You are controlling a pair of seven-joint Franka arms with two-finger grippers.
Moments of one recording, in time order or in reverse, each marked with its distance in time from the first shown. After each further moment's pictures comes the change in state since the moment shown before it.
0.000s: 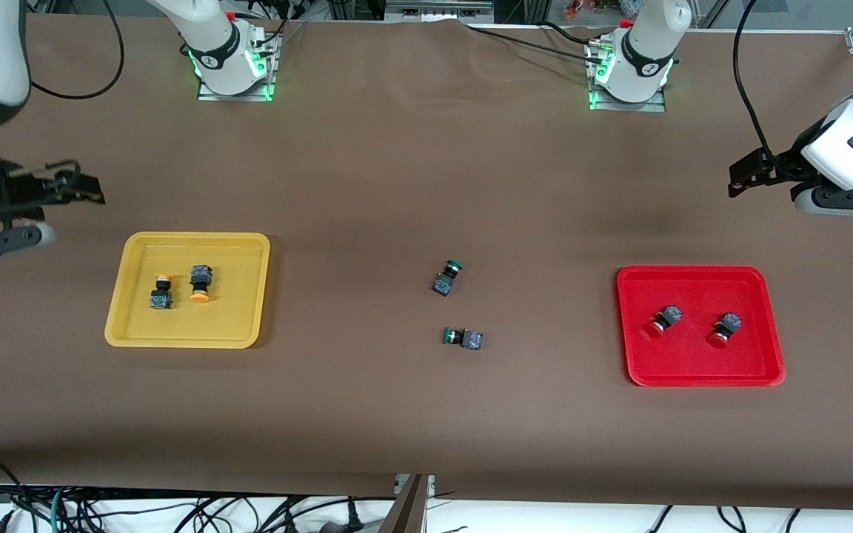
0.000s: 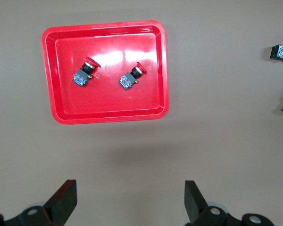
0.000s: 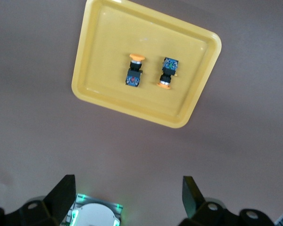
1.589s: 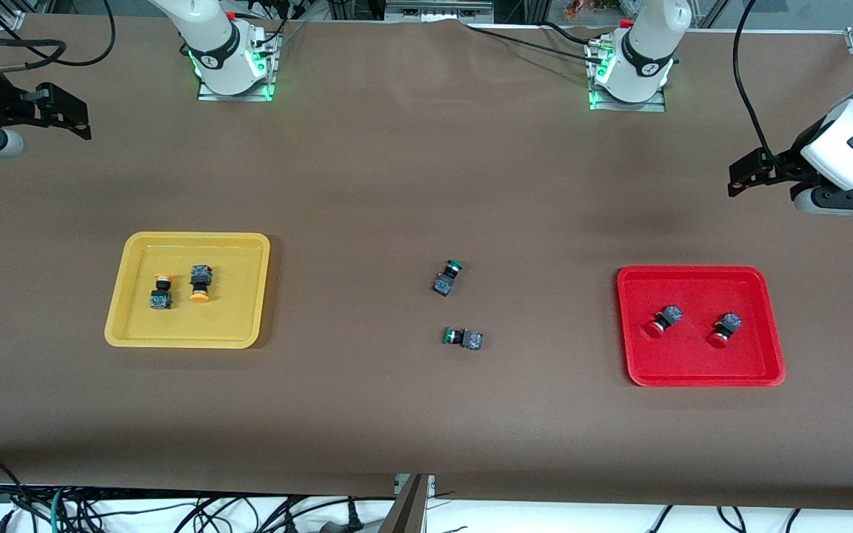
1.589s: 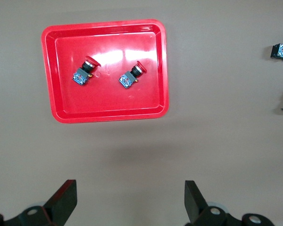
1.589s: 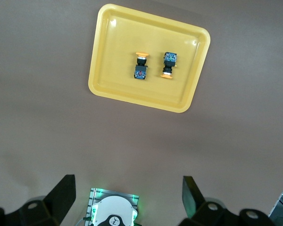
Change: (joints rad) left arm 0.000 0.000 0.000 0.000 0.000 -0.003 -0.002; right arm -0.074 -0.167 0.146 -0.014 -0.023 -0.066 0.157
